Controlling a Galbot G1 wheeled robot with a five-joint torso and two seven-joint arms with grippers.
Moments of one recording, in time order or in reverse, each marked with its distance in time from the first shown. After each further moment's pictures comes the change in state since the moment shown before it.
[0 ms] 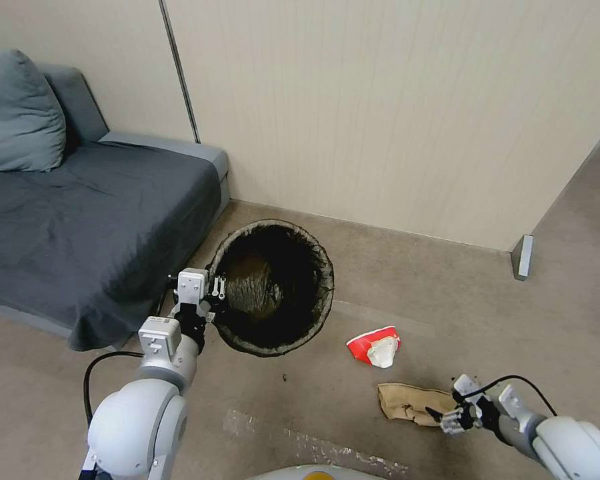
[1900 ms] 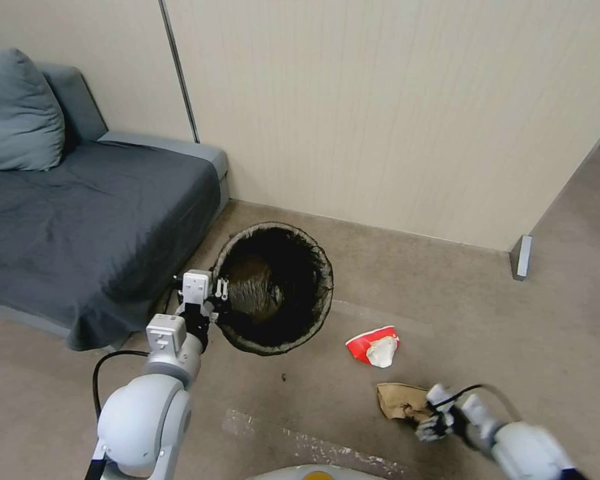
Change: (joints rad) left arm -0.021 -0.003 0.003 0.057 0.008 -0.010 0.012; right arm 0.141 0.121 -0.138 -0.204 -0.102 0.067 0.076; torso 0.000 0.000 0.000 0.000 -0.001
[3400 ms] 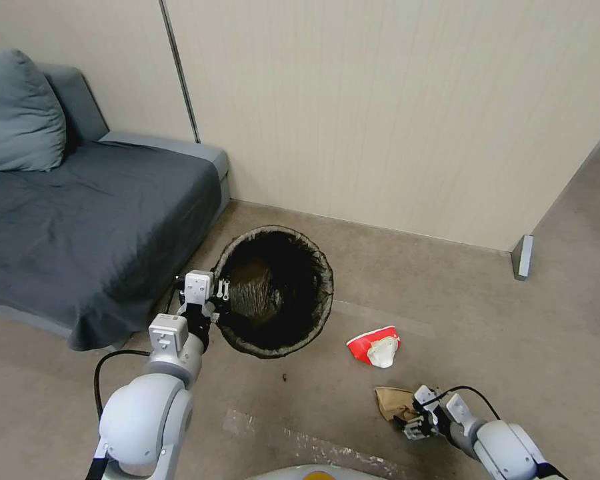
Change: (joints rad) left arm -0.001 0.000 0.002 0.000 0.001 0.003 0.000; right arm 0.025 0.028 -0.008 -0.038 -0.004 -0.002 -0.001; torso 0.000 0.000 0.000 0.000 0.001
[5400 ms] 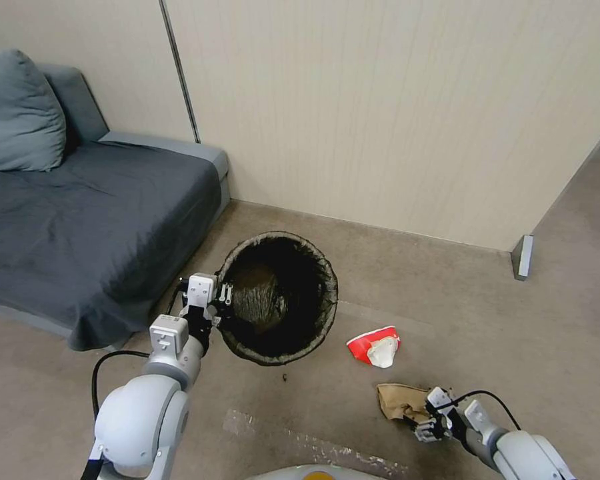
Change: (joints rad) left arm 0.007 0.017 -0.010 -0.004 0.002 0.019 0.053; right arm -0.092 -0.038 0.058 0.105 0.050 0.014 0.014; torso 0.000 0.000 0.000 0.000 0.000
